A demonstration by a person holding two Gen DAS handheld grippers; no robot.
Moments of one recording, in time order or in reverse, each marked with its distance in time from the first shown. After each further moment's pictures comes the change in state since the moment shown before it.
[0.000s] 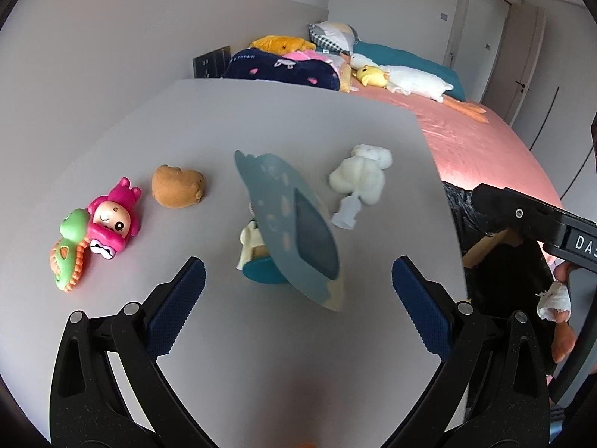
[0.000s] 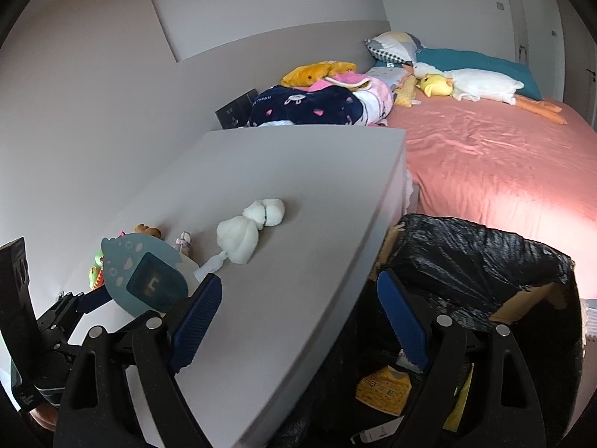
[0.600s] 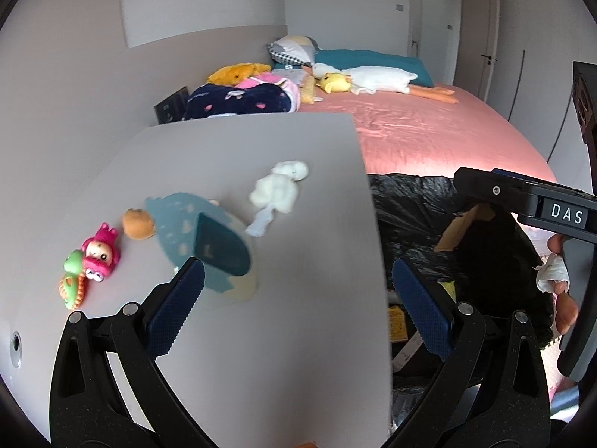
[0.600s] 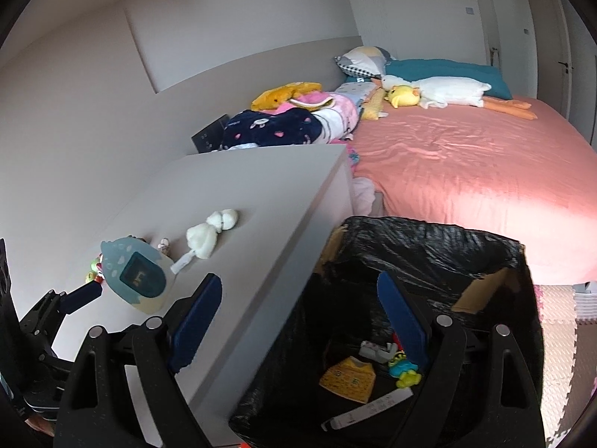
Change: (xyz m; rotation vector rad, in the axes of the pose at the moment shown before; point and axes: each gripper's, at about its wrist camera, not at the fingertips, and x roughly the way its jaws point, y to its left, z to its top) left arm -0.039 -0.066 -0.005 0.173 -0.067 -0.004; right arm -0.067 -0.046 -0.019 0.056 -0.078 -0.060
